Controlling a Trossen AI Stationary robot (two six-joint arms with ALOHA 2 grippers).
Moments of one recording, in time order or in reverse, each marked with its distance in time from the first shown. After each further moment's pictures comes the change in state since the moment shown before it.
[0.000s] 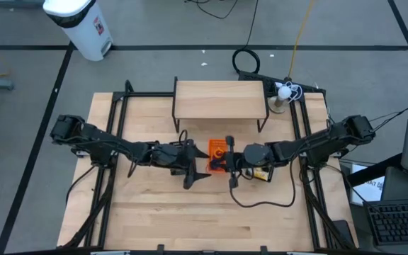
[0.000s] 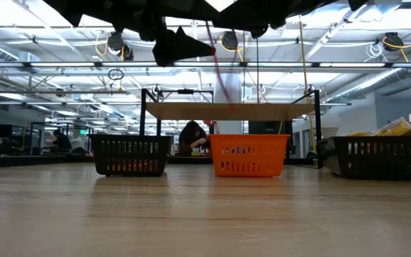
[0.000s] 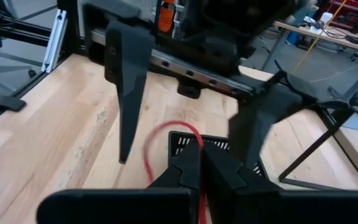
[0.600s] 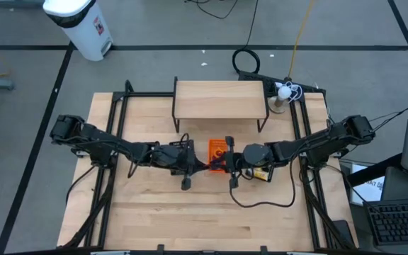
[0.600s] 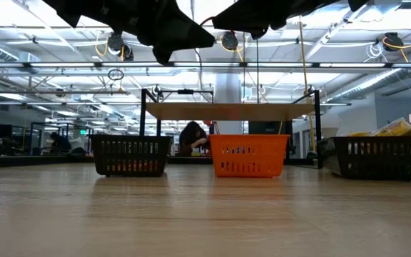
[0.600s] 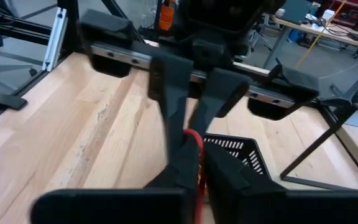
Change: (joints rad) left arm 0.000 -0.010 0.000 -0.057 0.012 0.136; right arm 0.008 0.001 0.000 -0.004 -0.005 0.004
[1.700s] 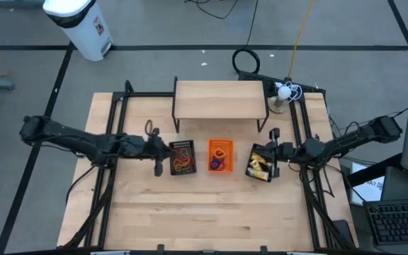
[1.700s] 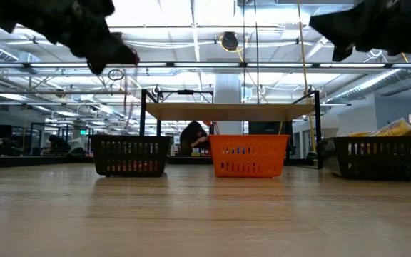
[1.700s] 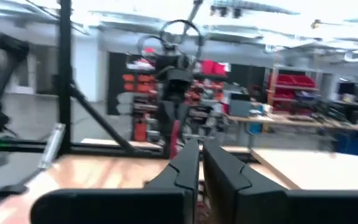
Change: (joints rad) left arm 0.056 -0.521 -0.336 -0.226 -0.111 -0.125; right arm 0.027 -0.643 -0.795 0.700 0.127 0.005
